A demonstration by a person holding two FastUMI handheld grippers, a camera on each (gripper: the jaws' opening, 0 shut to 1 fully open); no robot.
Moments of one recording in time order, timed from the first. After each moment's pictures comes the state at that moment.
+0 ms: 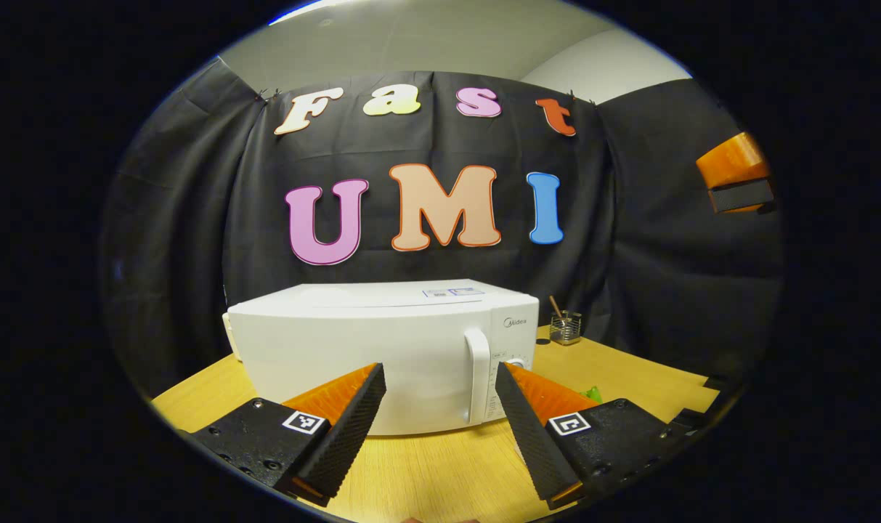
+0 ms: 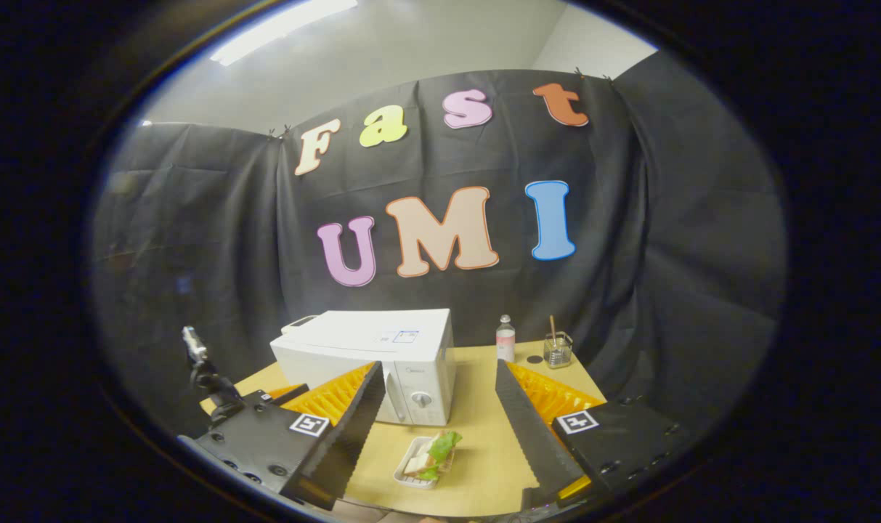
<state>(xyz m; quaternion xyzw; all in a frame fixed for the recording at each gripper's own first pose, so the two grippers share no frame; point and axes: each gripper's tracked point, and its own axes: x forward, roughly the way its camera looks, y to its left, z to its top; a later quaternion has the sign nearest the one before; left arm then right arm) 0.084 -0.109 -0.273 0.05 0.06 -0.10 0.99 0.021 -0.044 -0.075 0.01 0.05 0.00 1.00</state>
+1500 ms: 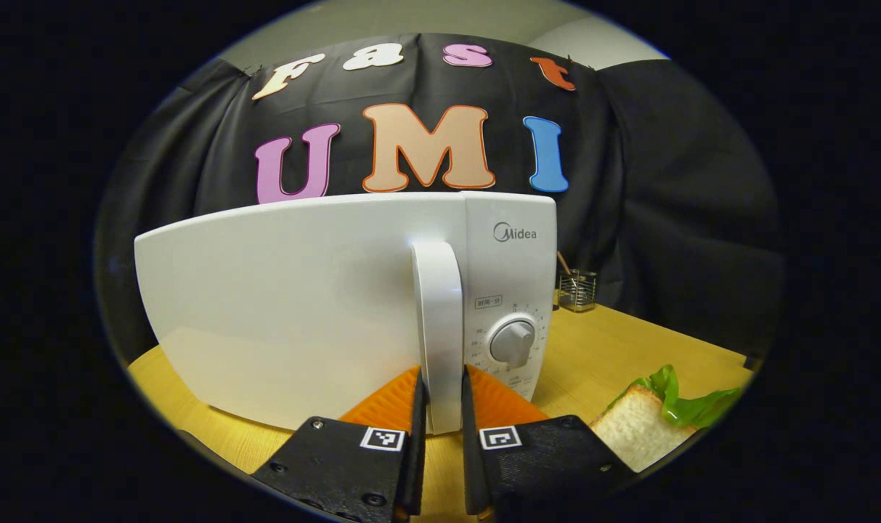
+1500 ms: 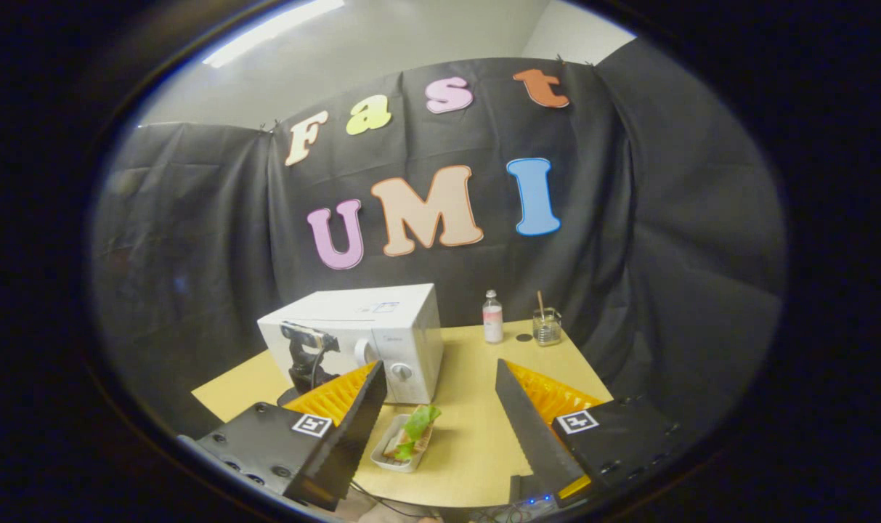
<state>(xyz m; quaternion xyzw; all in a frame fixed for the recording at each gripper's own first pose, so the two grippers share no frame) 0.162 -0.162 -0.380 0.06 0.13 -0.11 0.98 0.007 -0.081 -0.128 0.03 0.07 -0.02 1.00</state>
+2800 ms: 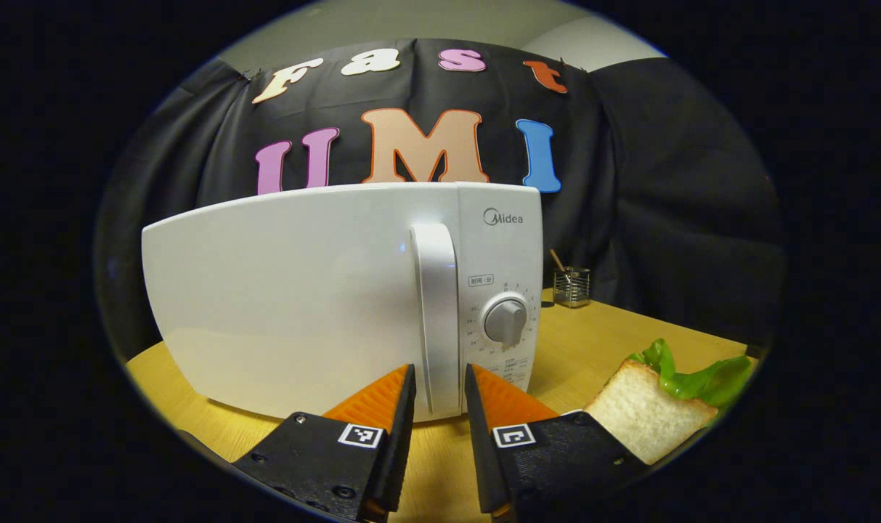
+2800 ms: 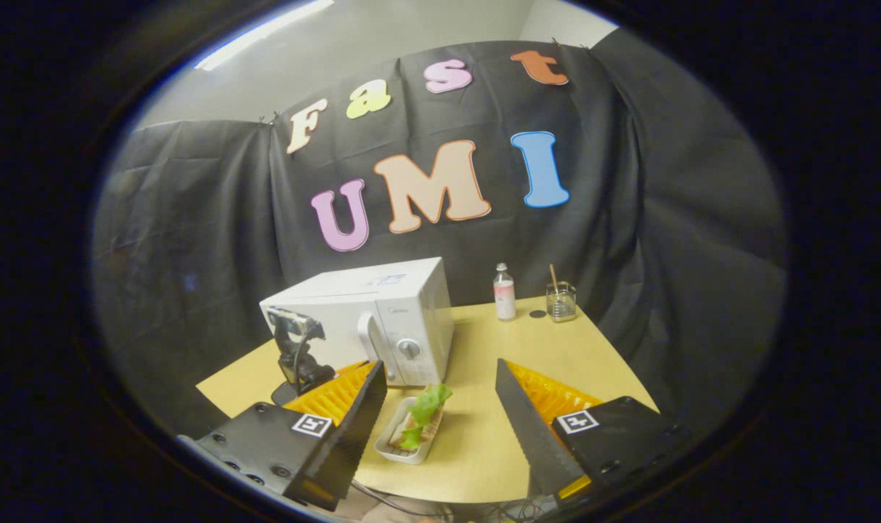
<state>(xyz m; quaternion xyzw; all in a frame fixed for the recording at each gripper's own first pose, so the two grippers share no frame) 0.150 -0.165 -0.389 0.06 0.11 -0.12 0.98 0.021 -0.073 -0.188 0.04 0.10 0.00 0.99</state>
